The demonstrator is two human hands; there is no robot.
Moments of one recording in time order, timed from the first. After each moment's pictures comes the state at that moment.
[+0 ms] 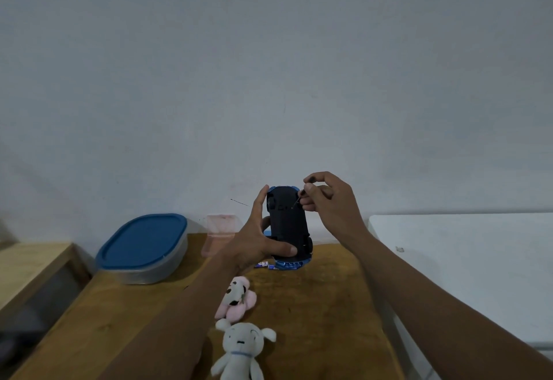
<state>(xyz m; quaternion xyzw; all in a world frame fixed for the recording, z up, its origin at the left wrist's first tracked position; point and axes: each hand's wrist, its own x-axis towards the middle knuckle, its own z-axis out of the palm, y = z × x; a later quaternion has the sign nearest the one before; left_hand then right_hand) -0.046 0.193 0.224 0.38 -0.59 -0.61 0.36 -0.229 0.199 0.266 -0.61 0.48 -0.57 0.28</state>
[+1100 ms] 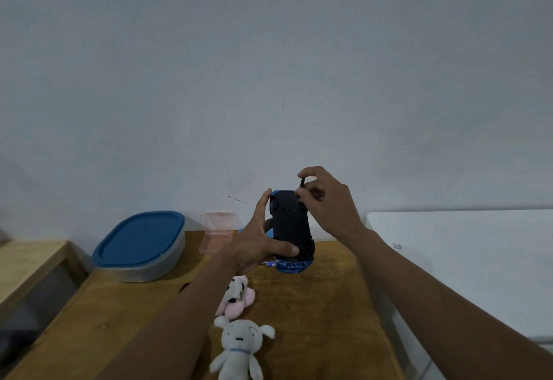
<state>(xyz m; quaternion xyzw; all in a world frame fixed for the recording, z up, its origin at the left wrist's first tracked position) -0.049 0.198 0.223 0.38 -0.58 -0.63 0.33 -0.229 0.197 0.263 -0.70 0.48 -0.51 0.14</state>
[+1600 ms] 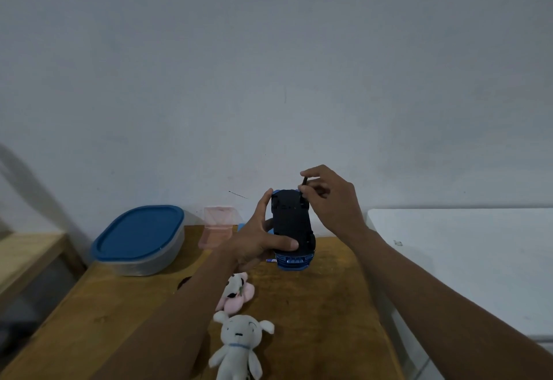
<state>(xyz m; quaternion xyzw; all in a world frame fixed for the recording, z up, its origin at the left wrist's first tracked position) -0.048 0.195 0.218 0.37 -0.53 -0.69 0.33 -0.229 0.194 0.256 -0.68 0.47 -0.54 0.13</state>
